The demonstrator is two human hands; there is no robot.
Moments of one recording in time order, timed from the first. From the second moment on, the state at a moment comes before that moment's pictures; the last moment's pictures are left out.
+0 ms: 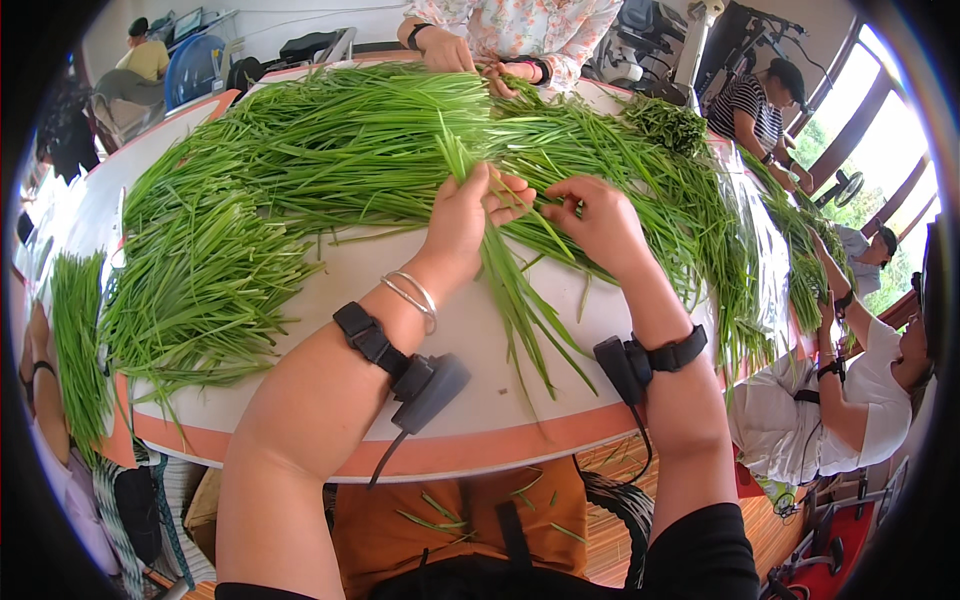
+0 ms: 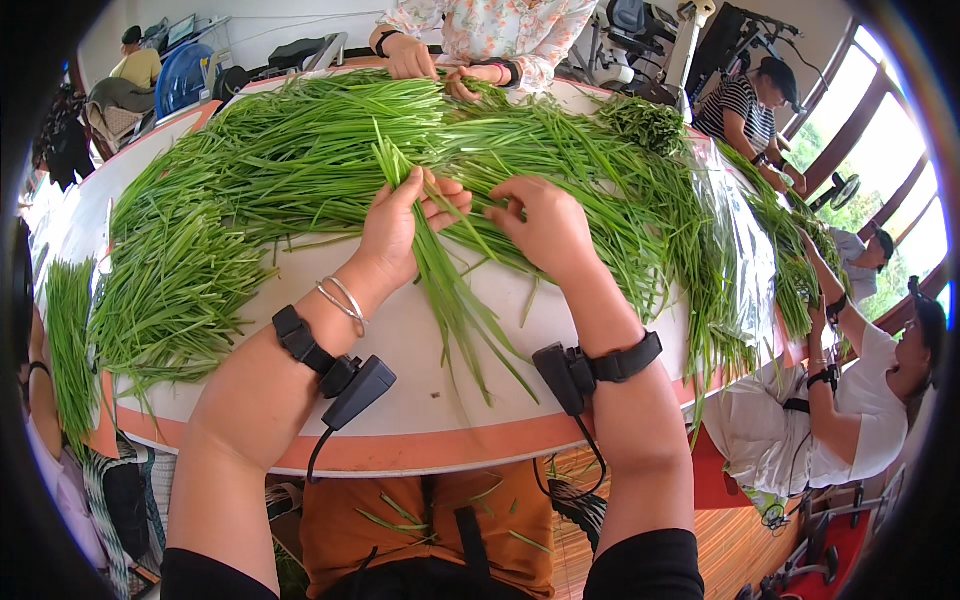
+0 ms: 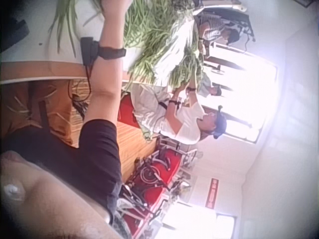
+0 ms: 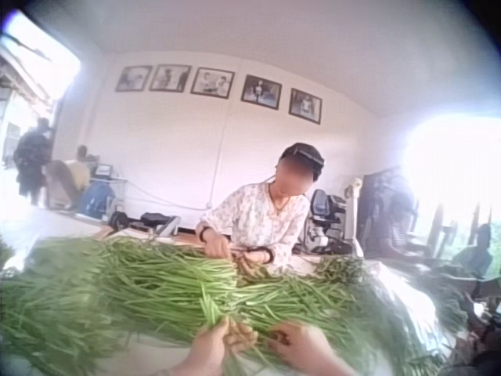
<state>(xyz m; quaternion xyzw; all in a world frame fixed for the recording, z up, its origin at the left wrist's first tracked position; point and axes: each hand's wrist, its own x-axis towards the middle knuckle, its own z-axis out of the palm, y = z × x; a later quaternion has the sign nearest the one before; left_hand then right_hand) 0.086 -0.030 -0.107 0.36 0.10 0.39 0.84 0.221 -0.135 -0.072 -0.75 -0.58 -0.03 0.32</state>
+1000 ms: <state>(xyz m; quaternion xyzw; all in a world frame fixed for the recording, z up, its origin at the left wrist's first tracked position) 0.076 -0.041 -0.095 0.60 0.09 0.26 0.75 0.214 -0.131 -0.072 -0.68 -0.60 0.03 0.43</state>
